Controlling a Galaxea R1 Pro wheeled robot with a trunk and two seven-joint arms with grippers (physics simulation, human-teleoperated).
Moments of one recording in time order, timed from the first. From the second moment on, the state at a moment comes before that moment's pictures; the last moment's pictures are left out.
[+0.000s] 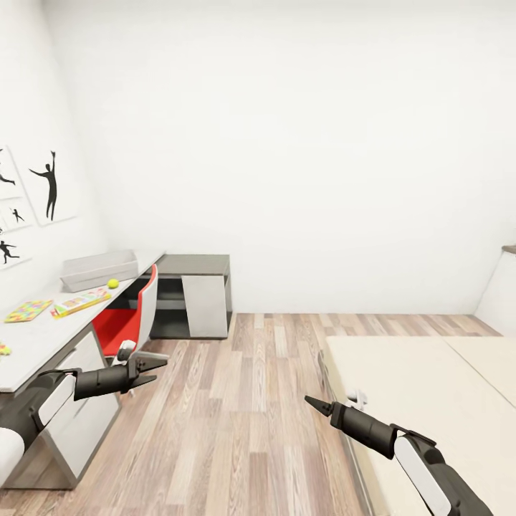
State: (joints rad) left arm -0.74 0.44 -0.16 -0.55 0.60 0.79 -1.03; right arm -0.31 -0.22 0.13 -1.04 -0.75 0.51 0.61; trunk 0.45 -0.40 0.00
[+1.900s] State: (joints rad) left arm -0.74 0.44 -0.16 -0.55 0.59 0.79 -1.03; right arm -0.31 -0.22 0.13 -1.04 -0.75 0.51 0.61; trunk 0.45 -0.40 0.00
